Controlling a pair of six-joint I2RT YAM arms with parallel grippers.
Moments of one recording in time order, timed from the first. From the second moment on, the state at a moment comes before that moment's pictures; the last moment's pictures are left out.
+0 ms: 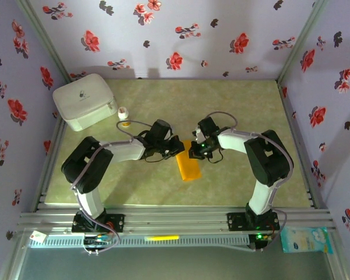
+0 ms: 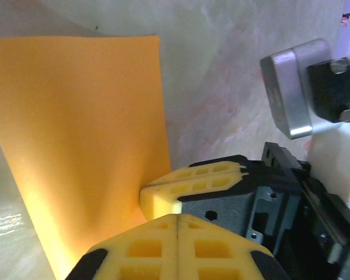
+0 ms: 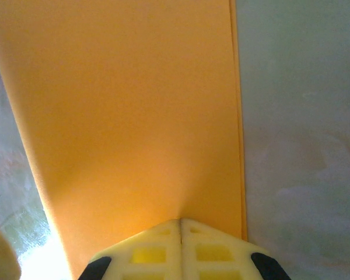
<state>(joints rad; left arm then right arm) -0.75 1.80 0.96 0.05 0.40 -1.06 0.51 1.81 0.97 -0.41 -0.48 0.48</state>
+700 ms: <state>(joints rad) -0.76 1.83 0.86 0.09 0.38 -1.00 0.50 1.78 0.92 -0.33 -0.49 0.51</state>
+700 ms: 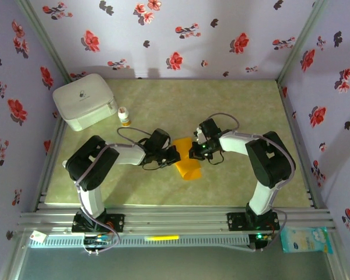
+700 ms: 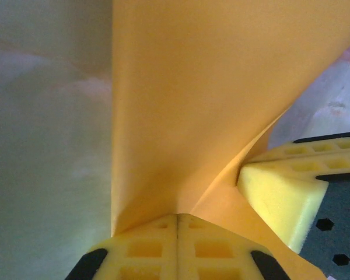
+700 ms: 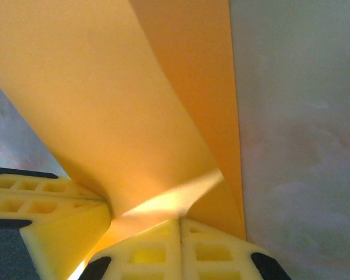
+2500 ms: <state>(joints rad) -0.85 1.75 0.66 0.31 0.38 -1.17 0.50 1.75 0.88 -0.31 -0.46 0.54</state>
